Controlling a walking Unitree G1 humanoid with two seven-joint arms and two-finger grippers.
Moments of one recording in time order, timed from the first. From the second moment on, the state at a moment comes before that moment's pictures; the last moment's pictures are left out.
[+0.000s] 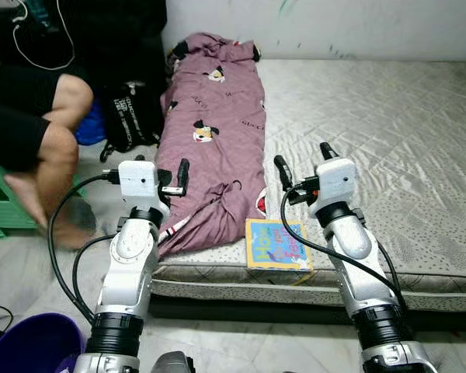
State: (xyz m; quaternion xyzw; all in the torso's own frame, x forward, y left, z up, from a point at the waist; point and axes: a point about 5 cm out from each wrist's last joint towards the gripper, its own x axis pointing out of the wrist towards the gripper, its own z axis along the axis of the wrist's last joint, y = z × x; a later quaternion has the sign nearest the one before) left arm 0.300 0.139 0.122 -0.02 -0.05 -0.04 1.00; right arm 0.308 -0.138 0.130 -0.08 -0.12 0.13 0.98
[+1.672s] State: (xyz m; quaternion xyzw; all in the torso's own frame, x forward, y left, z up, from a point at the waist) left arm 0.292 0.141 0.122 -0.03 -0.04 -0.05 1.00; right arm 0.304 -0.128 0.127 -0.10 -0.12 0.14 0.98
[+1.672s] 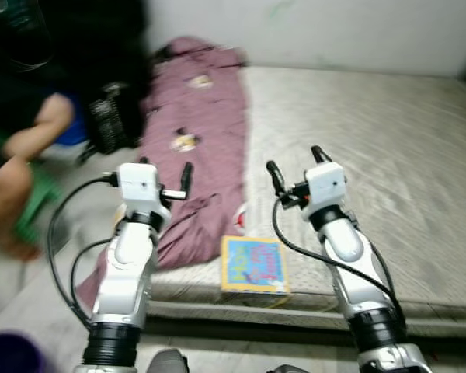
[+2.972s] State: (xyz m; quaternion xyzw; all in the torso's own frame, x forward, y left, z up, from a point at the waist) left arm 0.294 0.133 0.123 -0.04 -0.04 -0.07 1.00; right arm 0.305 -0.132 0.125 -0.11 -0.11 0.15 0.98
